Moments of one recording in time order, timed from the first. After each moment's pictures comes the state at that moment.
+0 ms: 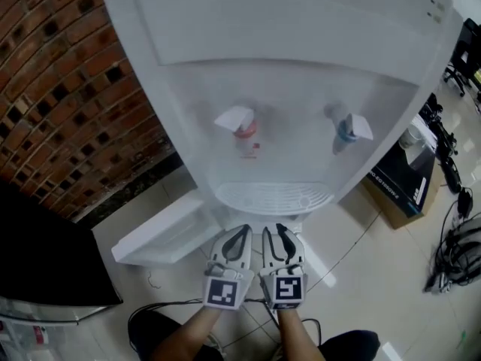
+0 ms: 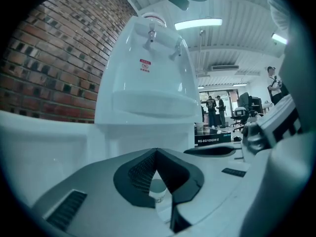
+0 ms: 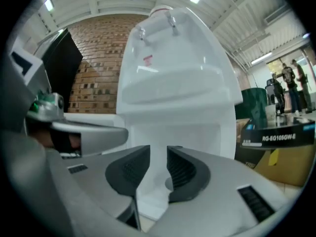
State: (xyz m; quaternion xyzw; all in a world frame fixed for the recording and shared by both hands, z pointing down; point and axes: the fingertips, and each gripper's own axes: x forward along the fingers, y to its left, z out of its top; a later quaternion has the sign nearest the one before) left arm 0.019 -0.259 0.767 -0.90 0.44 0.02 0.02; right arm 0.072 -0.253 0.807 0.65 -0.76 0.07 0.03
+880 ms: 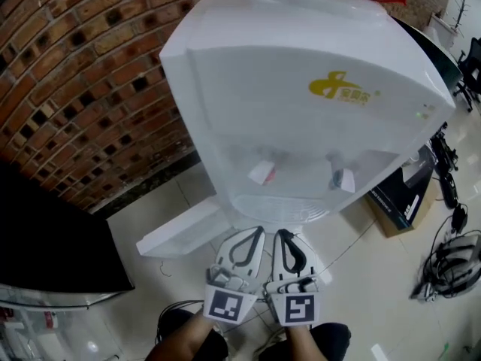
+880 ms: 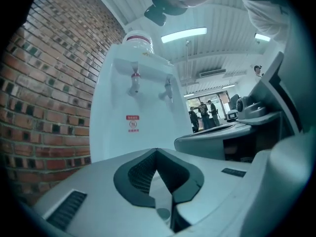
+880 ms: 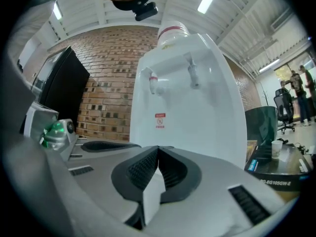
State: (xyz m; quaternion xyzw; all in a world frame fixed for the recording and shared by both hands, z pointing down) left arm 0.026 -0.234 0.621 -0.91 0.41 0.05 0.10; right arm 0.059 -0.229 0.646 0.61 -0.79 0.02 0.04
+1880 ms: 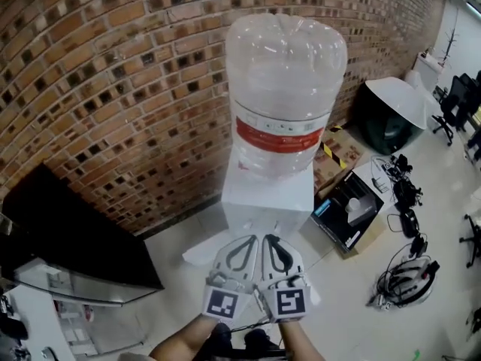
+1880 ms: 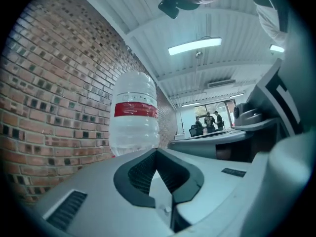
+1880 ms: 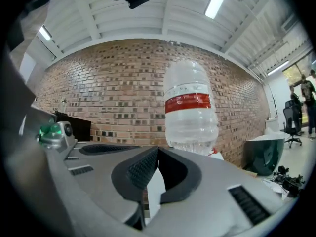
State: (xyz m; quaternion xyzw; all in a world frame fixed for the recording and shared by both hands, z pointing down) left arm 0.023 -0.163 0.178 -0.90 0.43 0.06 0.07; right arm 0.051 -0.165 0.206 0.58 -0.82 0.03 0.03
